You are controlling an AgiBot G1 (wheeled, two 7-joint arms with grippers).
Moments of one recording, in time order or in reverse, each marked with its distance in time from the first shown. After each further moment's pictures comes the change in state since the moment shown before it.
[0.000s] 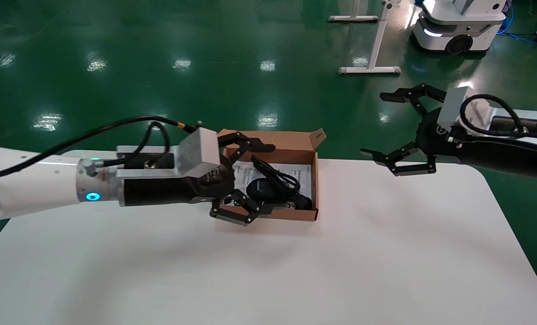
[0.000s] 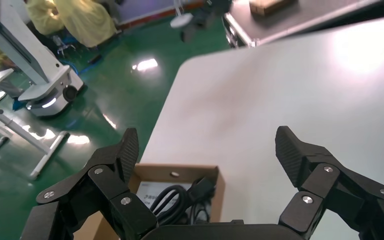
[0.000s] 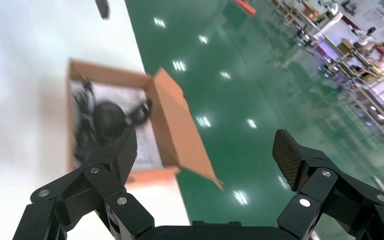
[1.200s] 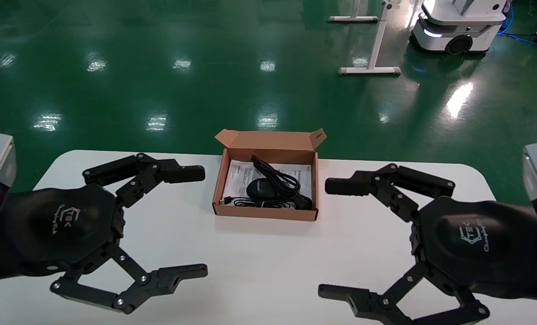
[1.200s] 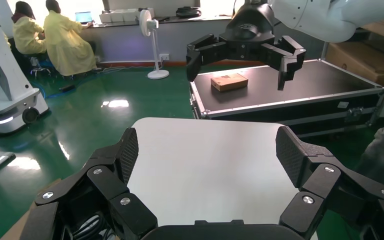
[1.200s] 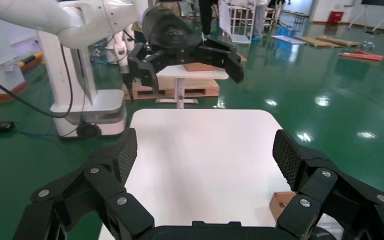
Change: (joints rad) left arm 0.358 -0.383 -0.405 -0.517 -0.281 0.178 -0.458; right arm -0.405 0.176 0.249 0.659 0.322 -0.171 0.651
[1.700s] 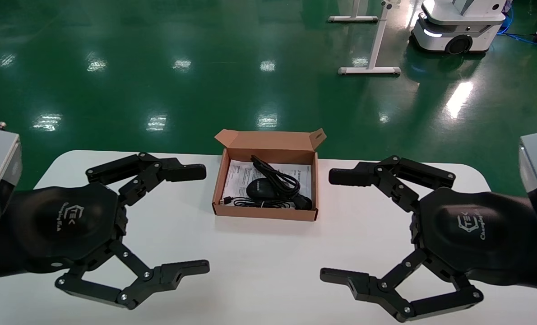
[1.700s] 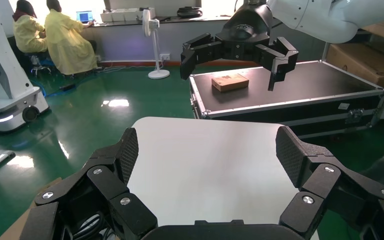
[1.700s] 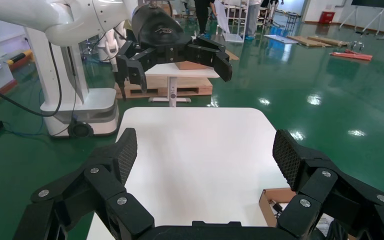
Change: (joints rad) left arm 0.001 0.000 0.000 0.001 -0.002 0.001 -0.003; right arm -0.004 0.002 0.002 0.005 0.003 -0.001 0.007
